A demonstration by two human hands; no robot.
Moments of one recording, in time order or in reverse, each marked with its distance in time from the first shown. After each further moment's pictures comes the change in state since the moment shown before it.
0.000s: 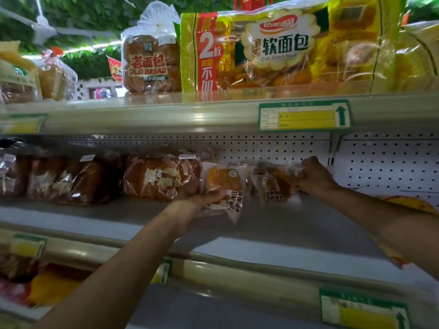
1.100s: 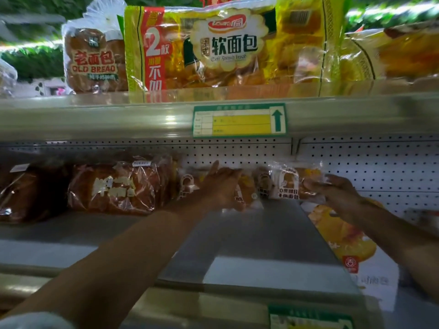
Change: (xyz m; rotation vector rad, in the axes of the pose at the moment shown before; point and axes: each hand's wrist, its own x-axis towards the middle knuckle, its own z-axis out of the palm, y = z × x) left_hand 0.132 -0.008 0.122 1.615 -0.204 0.527; right_hand -0.044 0.074 -0.090 0.745 -0.009 0.215
